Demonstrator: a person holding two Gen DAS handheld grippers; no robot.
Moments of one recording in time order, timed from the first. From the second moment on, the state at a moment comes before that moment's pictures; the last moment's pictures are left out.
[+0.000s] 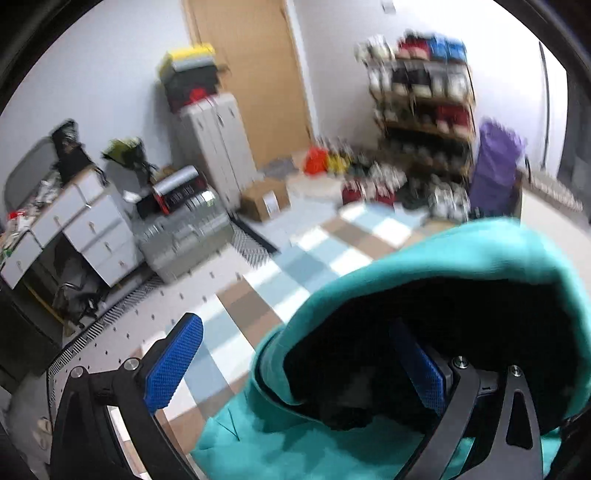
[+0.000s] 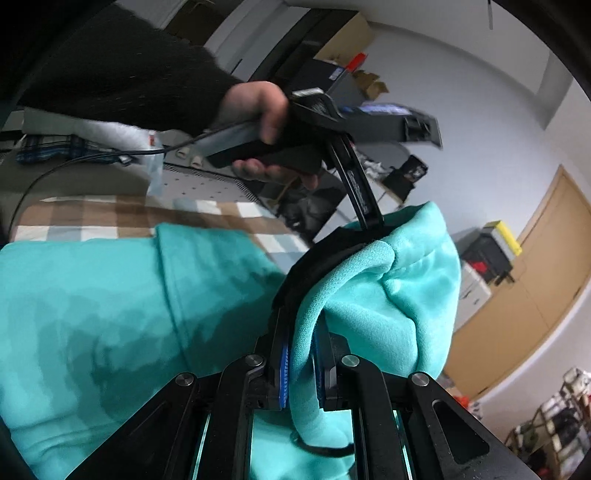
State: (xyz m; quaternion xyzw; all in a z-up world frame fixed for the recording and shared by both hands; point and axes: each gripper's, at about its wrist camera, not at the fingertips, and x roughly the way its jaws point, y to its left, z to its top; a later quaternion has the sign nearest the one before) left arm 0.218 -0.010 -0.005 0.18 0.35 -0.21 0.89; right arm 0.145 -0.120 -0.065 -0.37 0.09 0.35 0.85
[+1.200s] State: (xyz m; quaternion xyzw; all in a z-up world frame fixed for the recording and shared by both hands) left arm 0.065 0.077 -0.027 -0.08 0.32 -0.17 0.93; right arm 0.191 -0.152 -0.032 -0.19 0.15 0.18 0.95
